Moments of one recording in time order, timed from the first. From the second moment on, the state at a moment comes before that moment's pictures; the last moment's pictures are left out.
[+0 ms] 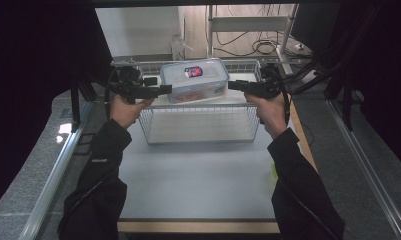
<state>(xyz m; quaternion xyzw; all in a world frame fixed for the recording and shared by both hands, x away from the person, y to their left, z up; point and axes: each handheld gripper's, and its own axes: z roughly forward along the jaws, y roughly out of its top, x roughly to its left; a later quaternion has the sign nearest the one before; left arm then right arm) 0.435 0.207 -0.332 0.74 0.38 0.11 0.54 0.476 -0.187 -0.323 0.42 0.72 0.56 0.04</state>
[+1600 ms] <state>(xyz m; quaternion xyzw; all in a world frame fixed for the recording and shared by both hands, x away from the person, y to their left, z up) 0.424 0.183 -0.357 0.74 0.39 0.15 0.52 0.460 -0.135 -0.338 0.35 0.79 0.49 0.14</state>
